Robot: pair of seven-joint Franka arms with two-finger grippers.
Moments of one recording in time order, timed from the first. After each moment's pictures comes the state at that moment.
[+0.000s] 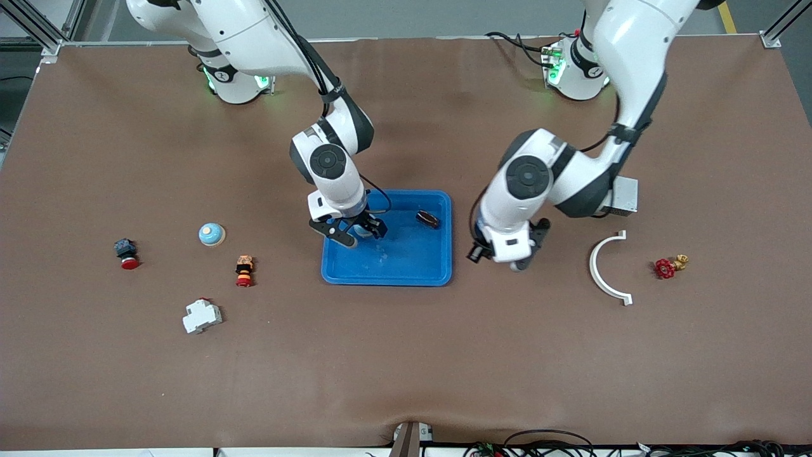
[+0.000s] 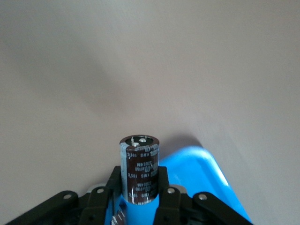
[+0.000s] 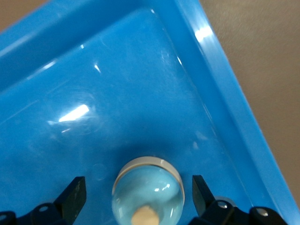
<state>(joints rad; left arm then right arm) -0.26 0.56 -0.39 -1.68 0.17 2.26 -1.67 0.75 0.56 -0.07 -1.91 0.13 2.52 1.09</state>
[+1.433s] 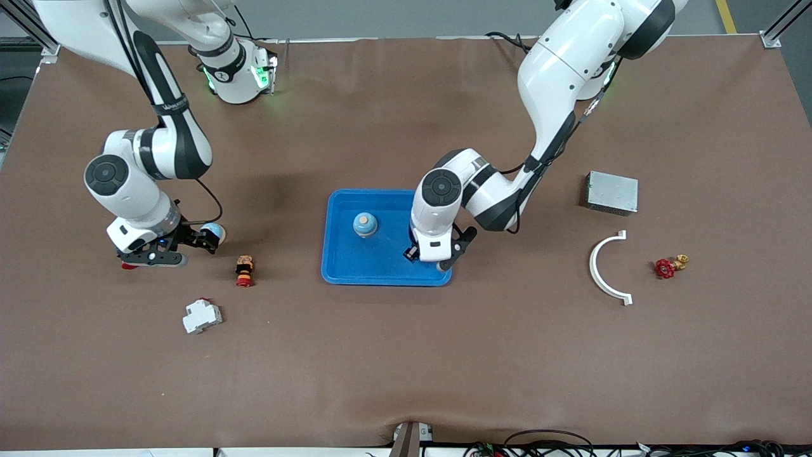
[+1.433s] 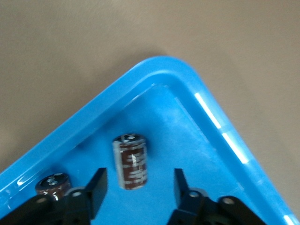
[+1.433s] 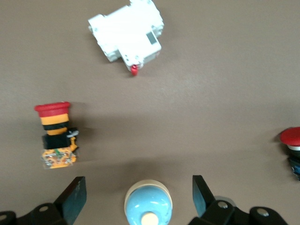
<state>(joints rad) -0.51 0.81 -0.27 -1.45 0.18 2.34 -1.69 0.17 0.26 -0.16 -2.23 -0.08 2.56 0.11</state>
